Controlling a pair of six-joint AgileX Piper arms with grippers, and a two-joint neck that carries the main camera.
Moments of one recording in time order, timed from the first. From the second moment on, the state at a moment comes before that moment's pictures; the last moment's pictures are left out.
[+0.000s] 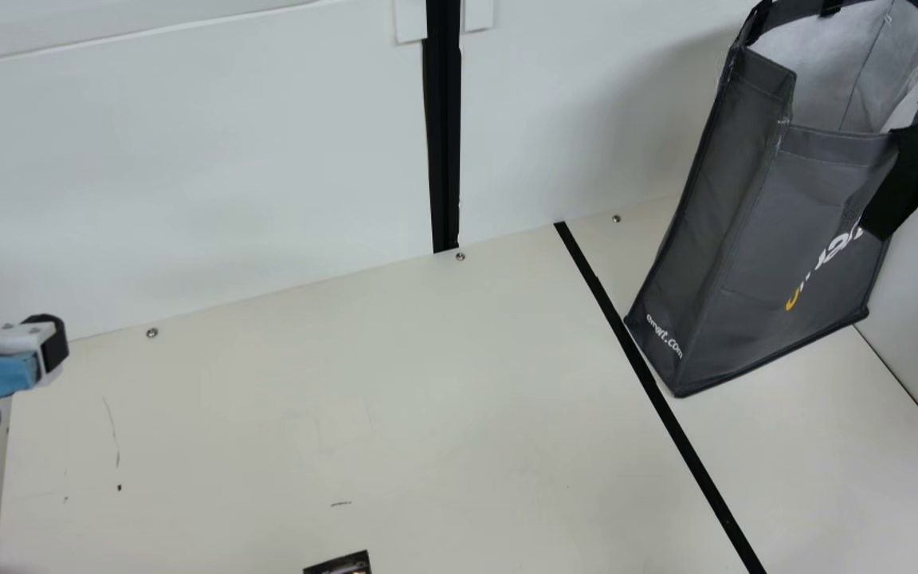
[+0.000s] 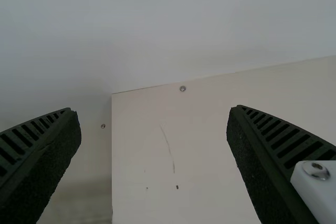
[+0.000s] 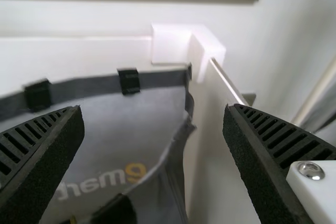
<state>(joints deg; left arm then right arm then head) -12.9 85.3 -89.9 9.8 50.0 -4.1 -58.5 104.4 -131.1 52.5 60.8 -49.9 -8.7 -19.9</state>
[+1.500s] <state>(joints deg) -12.9 85.3 -89.9 9.8 50.0 -4.1 -24.4 80.1 -102.1 49.9 51.6 -49.8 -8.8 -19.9</state>
